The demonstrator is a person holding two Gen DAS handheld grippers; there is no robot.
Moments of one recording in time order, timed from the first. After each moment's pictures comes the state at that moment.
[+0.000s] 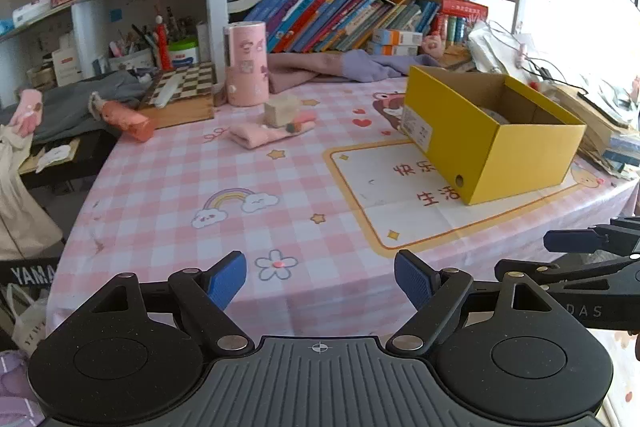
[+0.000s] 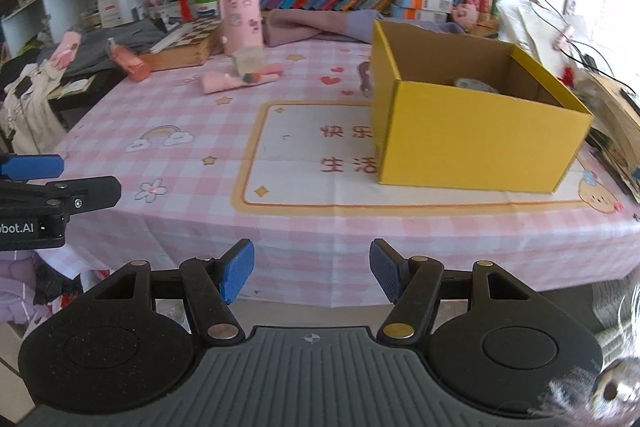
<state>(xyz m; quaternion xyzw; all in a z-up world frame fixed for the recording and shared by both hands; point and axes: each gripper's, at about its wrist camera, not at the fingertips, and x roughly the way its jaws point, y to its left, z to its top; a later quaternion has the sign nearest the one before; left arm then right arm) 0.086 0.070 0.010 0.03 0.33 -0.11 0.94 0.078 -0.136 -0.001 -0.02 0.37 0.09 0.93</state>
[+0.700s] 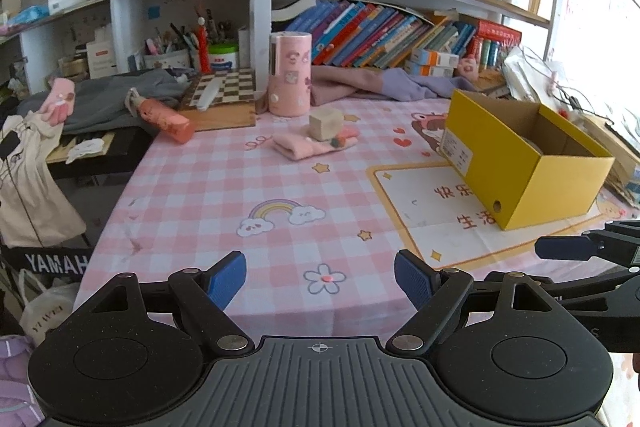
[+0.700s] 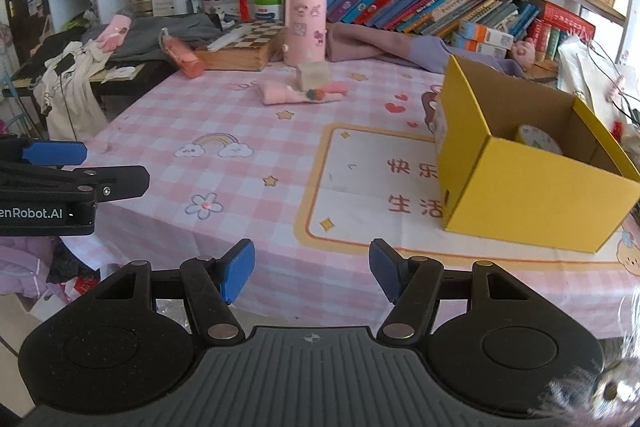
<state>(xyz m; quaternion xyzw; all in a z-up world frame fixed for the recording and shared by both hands) 0.093 0.106 0.016 0.00 0.32 -0.07 0.95 0.096 -0.089 0.009 -0.06 0.35 0.15 0.92</state>
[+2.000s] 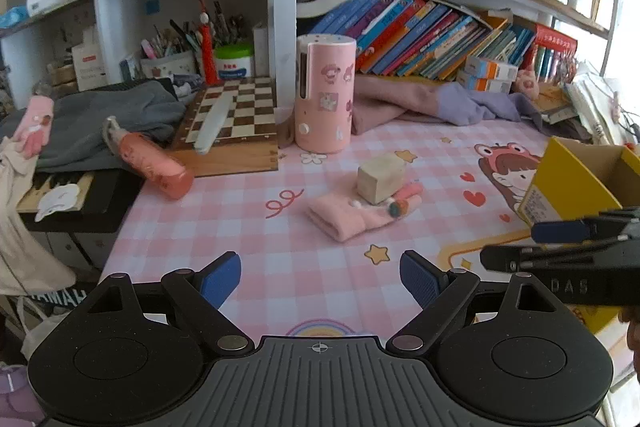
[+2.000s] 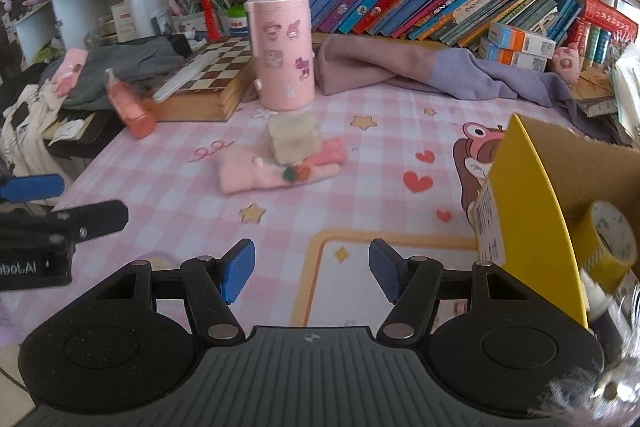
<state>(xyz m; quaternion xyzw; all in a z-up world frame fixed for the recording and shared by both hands) 0.269 0.120 0.007 0.00 0.34 -0.04 0.94 0.298 -0.065 0.005 -0.03 0.37 0.16 0.92</state>
